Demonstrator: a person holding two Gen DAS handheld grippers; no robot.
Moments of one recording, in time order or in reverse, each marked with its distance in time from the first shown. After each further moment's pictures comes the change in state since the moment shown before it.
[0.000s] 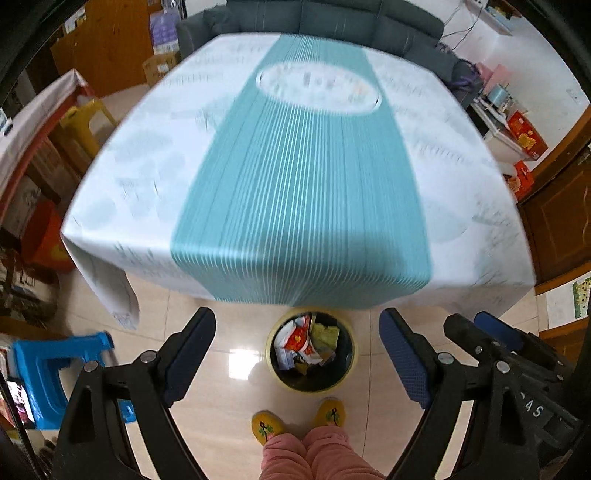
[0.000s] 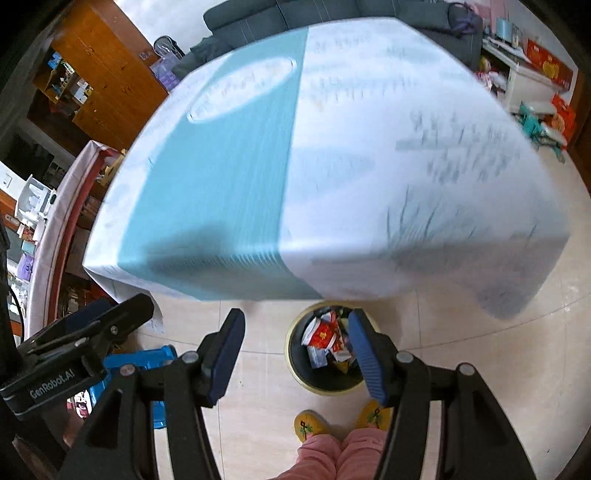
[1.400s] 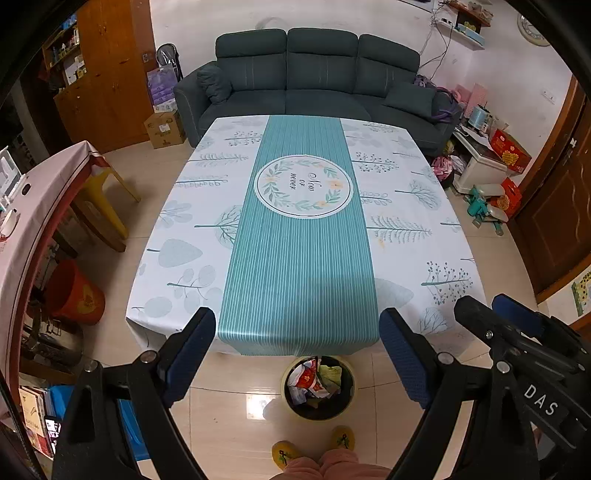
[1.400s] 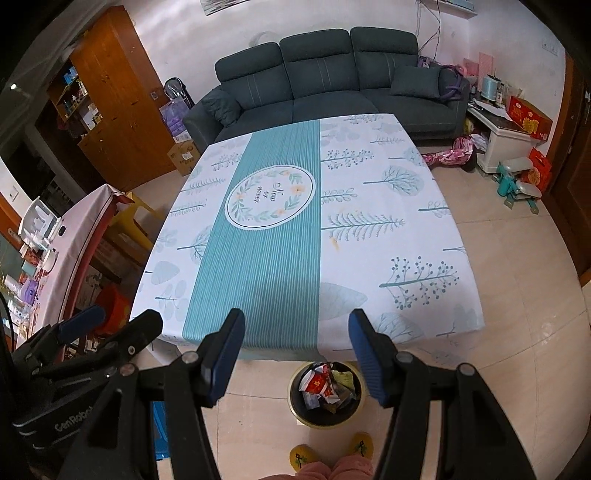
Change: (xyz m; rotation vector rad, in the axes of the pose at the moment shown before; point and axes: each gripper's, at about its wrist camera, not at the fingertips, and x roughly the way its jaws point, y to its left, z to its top) left arm -0.129 -0.025 0.048 0.082 -0.169 0.034; right arm -0.139 0.059 0.057 -0.041 -0.201 -0.079
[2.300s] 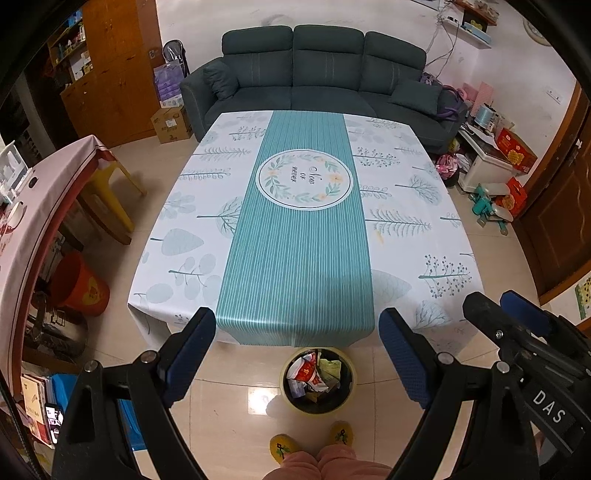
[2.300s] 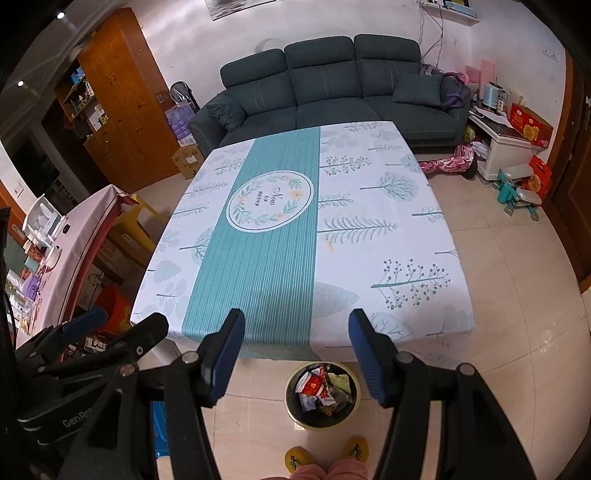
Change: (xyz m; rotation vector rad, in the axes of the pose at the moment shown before) left arm -0.009 -0.011 -0.009 -0.016 0.015 0.023; right arm -0.015 -0.007 -0.006 -0.019 -0.025 0.007
